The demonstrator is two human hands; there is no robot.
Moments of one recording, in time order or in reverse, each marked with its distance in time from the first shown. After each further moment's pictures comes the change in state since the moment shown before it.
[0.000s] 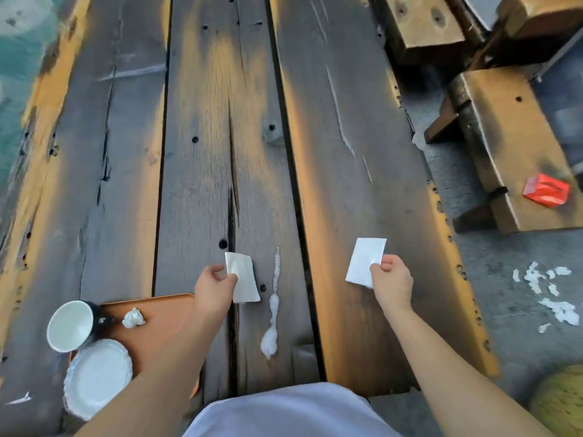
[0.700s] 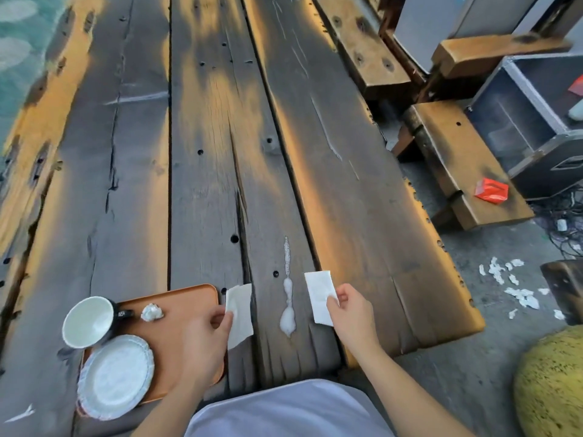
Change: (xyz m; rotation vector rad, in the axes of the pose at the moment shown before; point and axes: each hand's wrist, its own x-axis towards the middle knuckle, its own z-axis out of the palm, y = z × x) left_hand -0.091 -0.090 -0.098 0.155 -0.049 0.320; right_hand -0.185 0.028 0.048 -0.114 -0.108 -0.219
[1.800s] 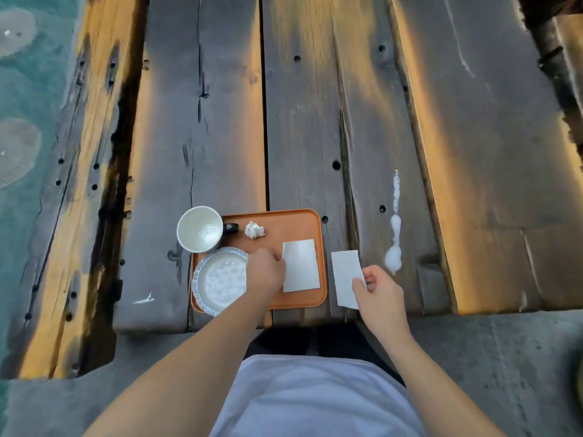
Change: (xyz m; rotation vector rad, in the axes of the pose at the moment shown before) left_hand 0.081 -0.144 -0.034 0.209 -0.200 -0.214; right_hand -0.096 -0.031 0.164 -0.043 -0.140 0.018
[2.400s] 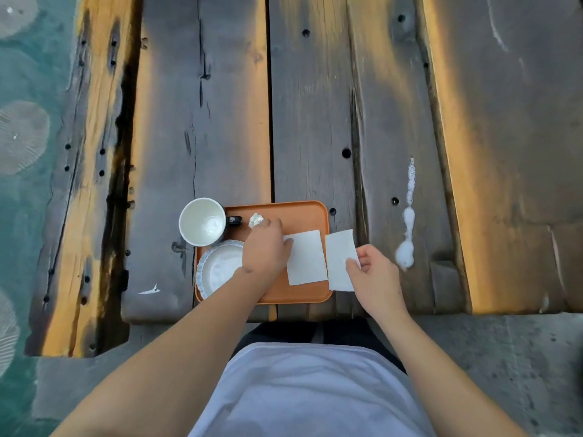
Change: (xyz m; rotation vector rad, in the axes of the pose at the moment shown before) left_hand 0.024 0.015 -0.017 0.419 0.073 0.272; right_hand 0.027 -0.028 0.009 0.008 -0.086 -0.009
